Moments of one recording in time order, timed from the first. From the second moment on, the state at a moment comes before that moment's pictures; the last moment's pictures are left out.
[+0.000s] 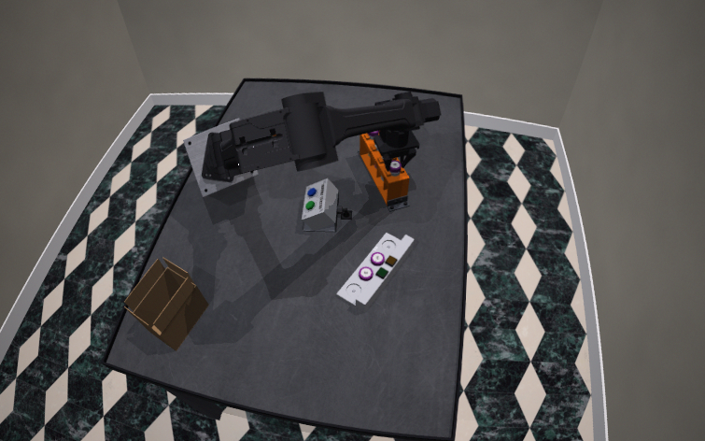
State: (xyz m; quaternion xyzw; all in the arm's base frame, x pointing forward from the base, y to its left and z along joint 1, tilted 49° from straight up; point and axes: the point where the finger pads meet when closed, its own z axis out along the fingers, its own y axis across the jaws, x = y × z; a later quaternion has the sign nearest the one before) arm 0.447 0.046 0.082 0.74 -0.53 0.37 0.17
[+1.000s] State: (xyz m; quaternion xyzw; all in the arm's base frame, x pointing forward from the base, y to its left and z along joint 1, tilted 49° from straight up) arm 0.445 0.049 0.084 0.52 -0.75 0.41 0.03
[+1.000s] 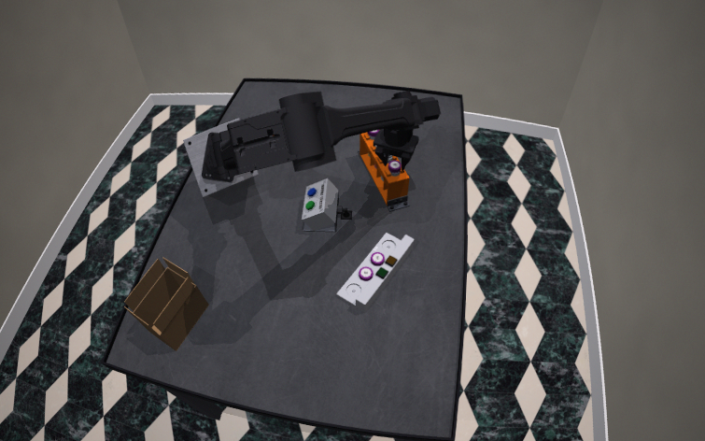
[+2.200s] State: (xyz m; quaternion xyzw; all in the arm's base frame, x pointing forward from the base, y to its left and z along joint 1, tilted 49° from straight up) arm 0.440 0.048 0.085 0.15 -0.90 0.39 -0.14
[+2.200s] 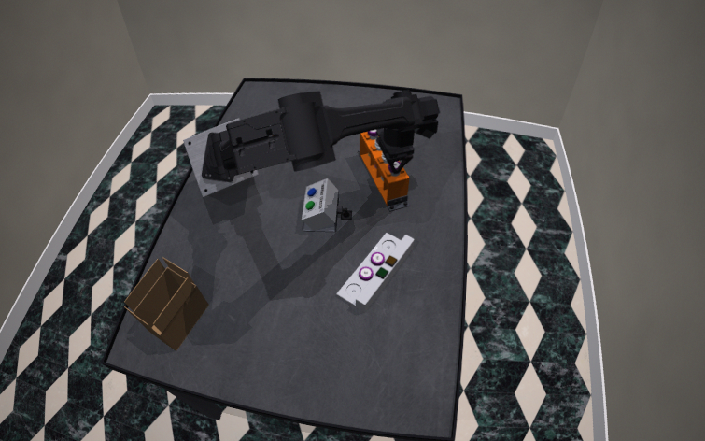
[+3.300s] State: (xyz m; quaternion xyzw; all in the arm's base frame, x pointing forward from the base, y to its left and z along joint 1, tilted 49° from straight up) arm 0.443 0.050 0.086 0.15 -0.90 0.39 -0.14
